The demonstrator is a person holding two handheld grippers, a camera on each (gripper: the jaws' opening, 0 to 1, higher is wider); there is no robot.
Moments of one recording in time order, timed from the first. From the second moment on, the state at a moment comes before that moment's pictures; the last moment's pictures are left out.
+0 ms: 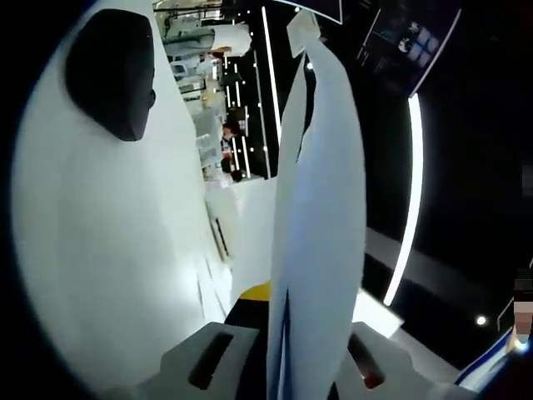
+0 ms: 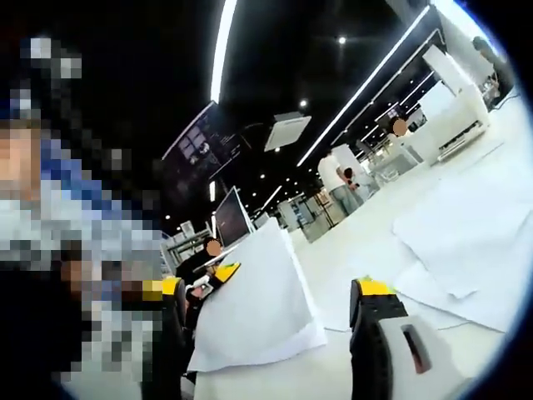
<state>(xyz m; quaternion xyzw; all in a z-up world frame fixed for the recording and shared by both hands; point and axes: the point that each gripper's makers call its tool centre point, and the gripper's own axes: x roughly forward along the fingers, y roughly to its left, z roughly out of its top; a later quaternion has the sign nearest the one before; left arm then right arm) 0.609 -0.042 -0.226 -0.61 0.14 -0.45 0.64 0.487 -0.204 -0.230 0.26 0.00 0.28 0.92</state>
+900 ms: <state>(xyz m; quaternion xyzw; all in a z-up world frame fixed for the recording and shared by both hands) 0.609 -0.040 -0.225 -0.61 0.14 -0.45 0.64 0.500 -0.329 -0.239 0.15 -0.02 0.06 0.99</state>
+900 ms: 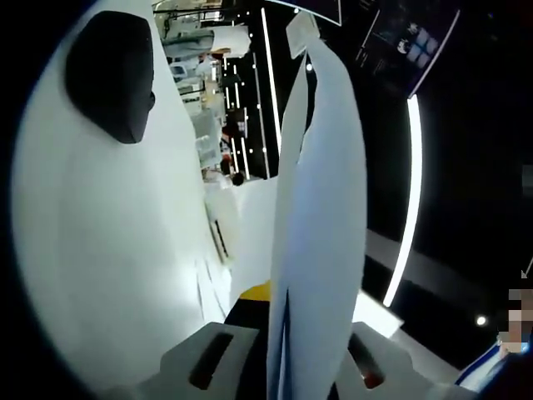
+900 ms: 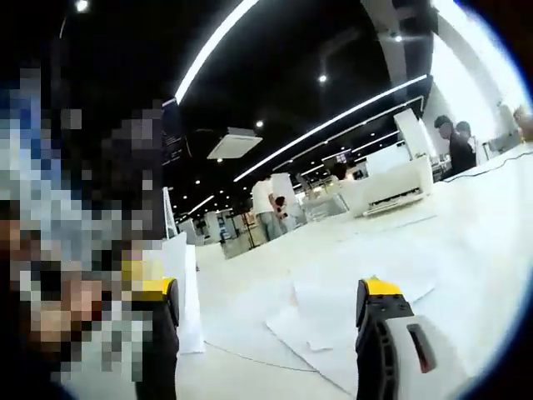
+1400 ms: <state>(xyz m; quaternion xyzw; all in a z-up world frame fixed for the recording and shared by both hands) 0.609 -0.041 -0.226 -0.61 0.14 -0.45 0.64 0.522 -0.434 -0.266 0.01 0.06 -0.08 0.99</state>
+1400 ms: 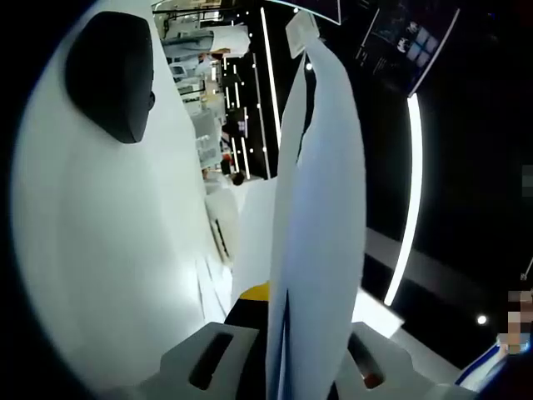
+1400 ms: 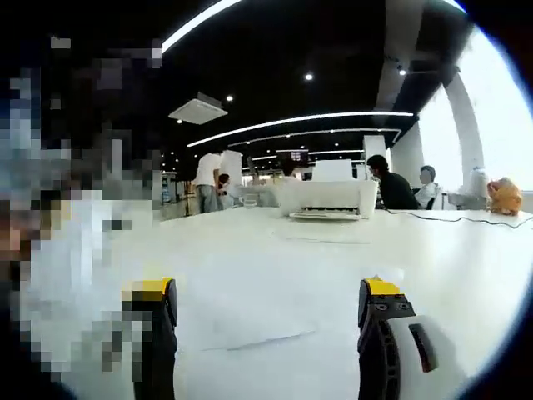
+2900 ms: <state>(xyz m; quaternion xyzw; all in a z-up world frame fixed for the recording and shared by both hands) 0.596 -0.047 -0.221 -0.60 0.14 -0.45 0.64 0.532 -0.459 -0.310 0.02 0.19 -0.08 0.98</state>
